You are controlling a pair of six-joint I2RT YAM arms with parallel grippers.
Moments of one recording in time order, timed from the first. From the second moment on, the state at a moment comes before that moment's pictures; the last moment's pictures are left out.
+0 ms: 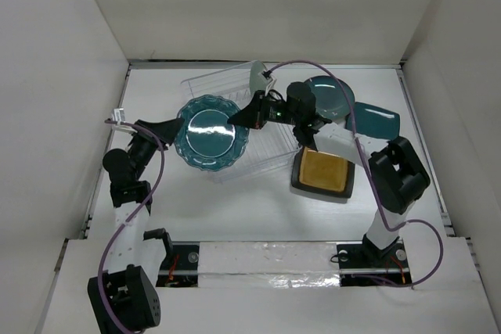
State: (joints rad) left arm 0.23 0.81 0.37 0.65 0.66 -1.07; right arm 0.64 1.79 1.23 0.51 -0.66 0.68
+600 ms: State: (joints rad) left arm 0.19 0.74 0.53 0.45 0.52 -0.92; right arm 0.54 1.63 1.10 0.42 -0.58 0.64
